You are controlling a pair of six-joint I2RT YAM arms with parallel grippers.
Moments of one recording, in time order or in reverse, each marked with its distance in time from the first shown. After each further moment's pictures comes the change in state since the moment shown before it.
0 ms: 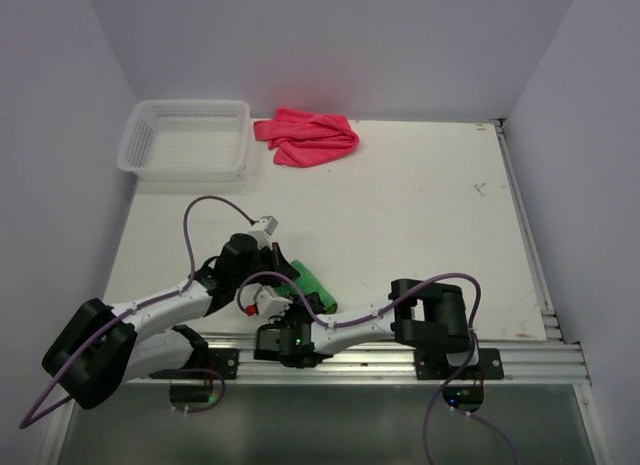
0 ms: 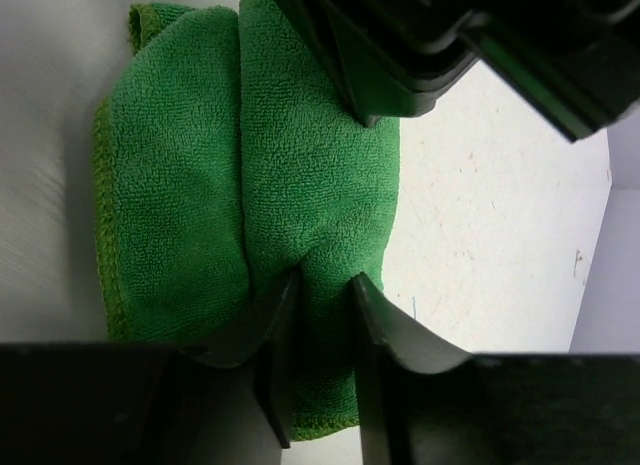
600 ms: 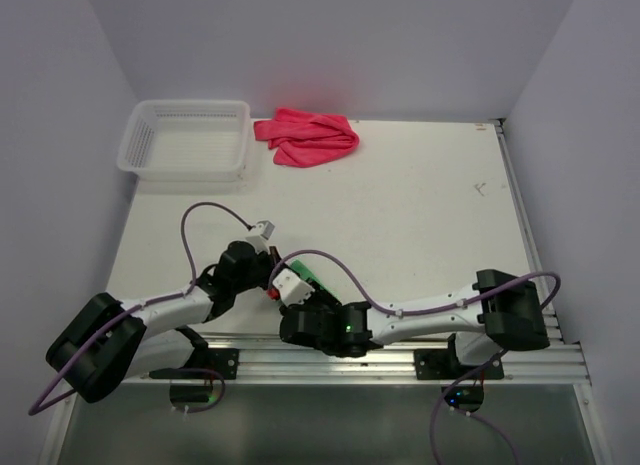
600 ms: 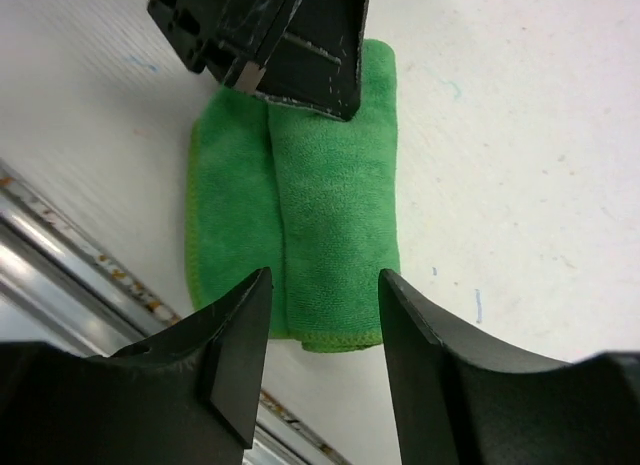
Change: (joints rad) left arm -0.002 0.049 -0.089 0.184 -0.016 -0.030; right arm -0.018 -0.381 -0.193 0.153 -0.246 0.023
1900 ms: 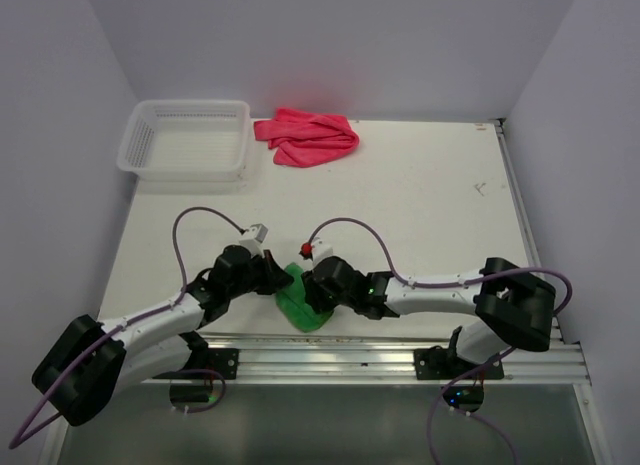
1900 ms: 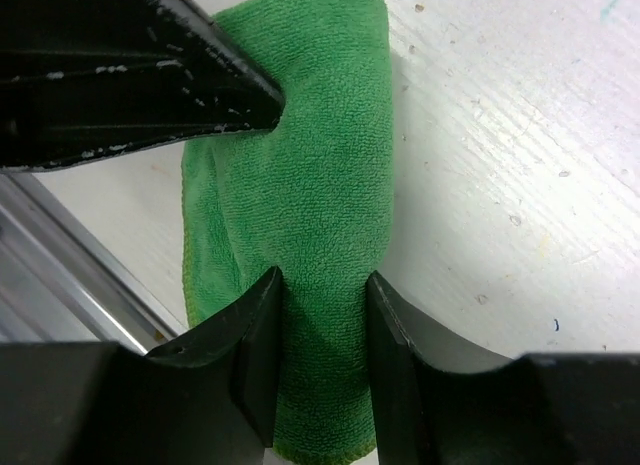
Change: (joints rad) left arm -0.005 -0.142 -0.035 -0.114 -0.057 -0.026; right arm -0.393 -0.078 -0.267 0.385 -0.677 0.169
